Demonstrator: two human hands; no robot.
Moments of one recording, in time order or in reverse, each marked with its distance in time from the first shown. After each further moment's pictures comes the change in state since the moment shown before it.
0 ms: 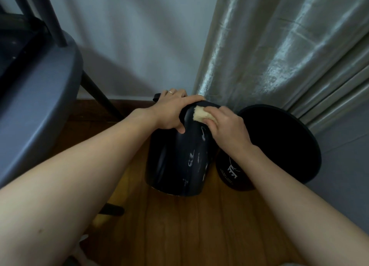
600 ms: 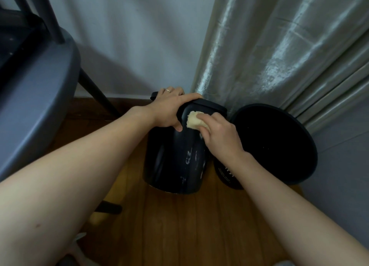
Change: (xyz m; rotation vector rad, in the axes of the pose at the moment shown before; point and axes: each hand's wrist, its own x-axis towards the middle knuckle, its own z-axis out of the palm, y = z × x) left_hand -0.001 -0.001 -0.001 -0.003 0.004 -0.001; right_hand -0.017 -0.009 0.010 0.037 -0.025 -0.011
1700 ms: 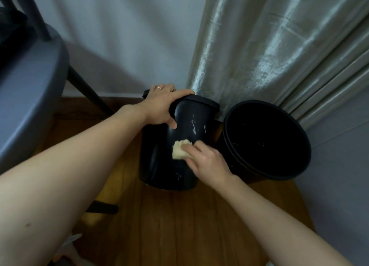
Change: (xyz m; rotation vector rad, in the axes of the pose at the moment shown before) left_hand 0.001 -0.005 0.002 -0.012 0.032 -0.018; right_hand -0.066 -0.008 0.028 0.045 -0.118 -0.177
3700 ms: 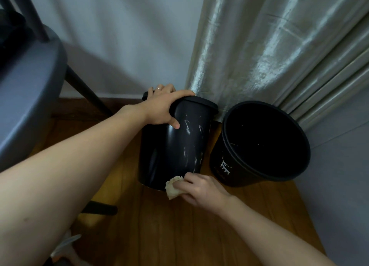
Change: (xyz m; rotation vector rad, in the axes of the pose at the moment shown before) left_hand 0.000 0.001 0.000 -0.120 0.000 -0.024; right_hand -0.051 -0.007 0.020 0.062 -0.275 -0.226
